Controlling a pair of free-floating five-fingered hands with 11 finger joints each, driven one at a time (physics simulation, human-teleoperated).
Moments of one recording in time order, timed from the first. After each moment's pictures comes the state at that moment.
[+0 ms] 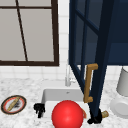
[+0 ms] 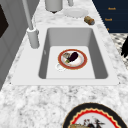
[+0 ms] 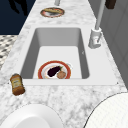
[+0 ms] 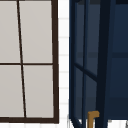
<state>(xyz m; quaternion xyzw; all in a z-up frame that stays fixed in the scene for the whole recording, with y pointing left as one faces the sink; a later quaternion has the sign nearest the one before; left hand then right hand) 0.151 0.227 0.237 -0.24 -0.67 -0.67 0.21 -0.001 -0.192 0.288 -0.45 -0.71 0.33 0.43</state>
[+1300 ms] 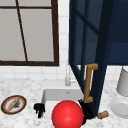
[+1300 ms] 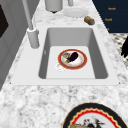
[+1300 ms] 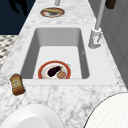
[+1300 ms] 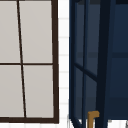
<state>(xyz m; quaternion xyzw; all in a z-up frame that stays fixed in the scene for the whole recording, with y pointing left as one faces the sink) 0.151 0.227 0.237 -0.24 -0.67 -0.67 0.21 0.031 -0.151 0.300 -0.36 -0.63 0.45 0.52</state>
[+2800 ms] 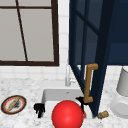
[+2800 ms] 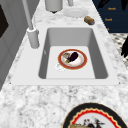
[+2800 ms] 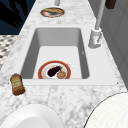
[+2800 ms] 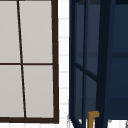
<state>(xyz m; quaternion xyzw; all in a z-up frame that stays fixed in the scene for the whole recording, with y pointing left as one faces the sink) 0.151 0.227 0.237 -0.24 -0.67 -0.67 0.21 0.164 -0.135 0.295 -0.25 -0.44 0.58 0.64</state>
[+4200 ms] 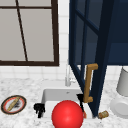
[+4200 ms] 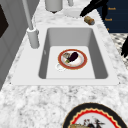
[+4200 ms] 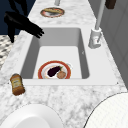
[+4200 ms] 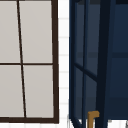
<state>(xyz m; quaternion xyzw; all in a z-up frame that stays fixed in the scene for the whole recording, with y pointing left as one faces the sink) 0.151 0.227 0.237 -0.24 -0.67 -0.67 0.21 0.247 -0.126 0.231 -0.36 -0.42 0.60 0.58</state>
